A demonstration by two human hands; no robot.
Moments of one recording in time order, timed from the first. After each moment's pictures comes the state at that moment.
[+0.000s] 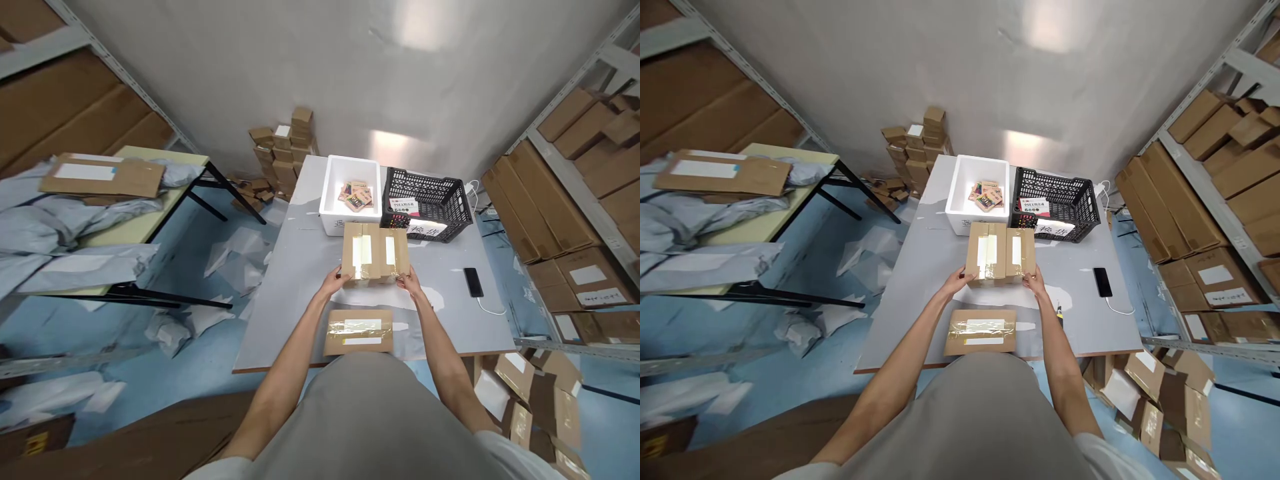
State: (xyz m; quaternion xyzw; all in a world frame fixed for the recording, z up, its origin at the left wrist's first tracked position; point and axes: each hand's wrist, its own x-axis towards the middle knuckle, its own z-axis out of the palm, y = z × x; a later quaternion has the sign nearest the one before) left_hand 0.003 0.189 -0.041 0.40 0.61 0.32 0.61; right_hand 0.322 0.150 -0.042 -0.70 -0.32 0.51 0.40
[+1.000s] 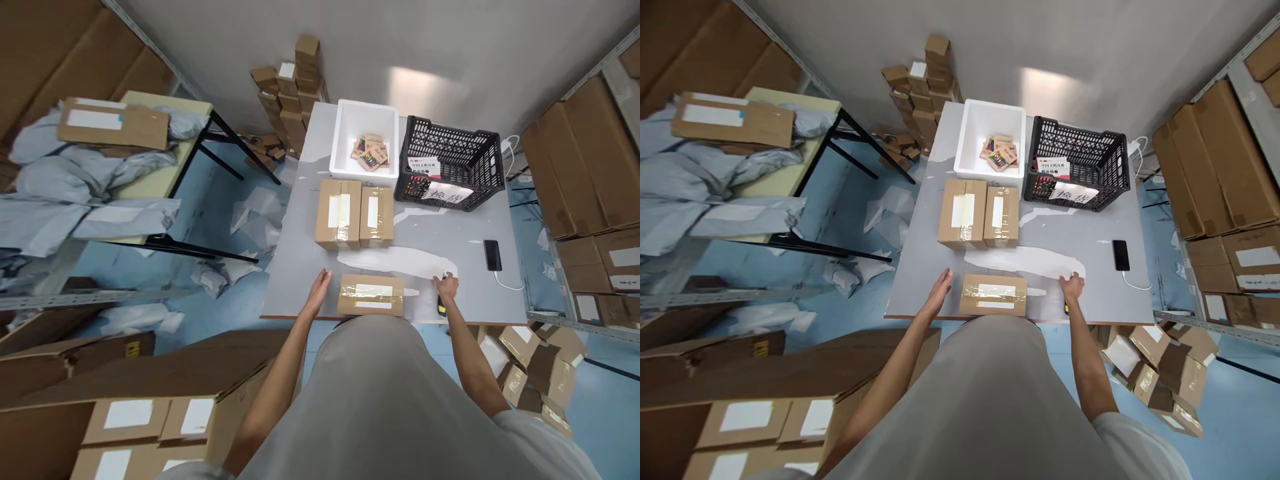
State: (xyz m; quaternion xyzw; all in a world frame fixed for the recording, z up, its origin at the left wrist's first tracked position) left_hand -0.069 0.034 -0.073 0.31 0.71 0.28 0.57; right_hand 0.398 0.037 -0.067 -0.91 -0.28 0.29 0.12
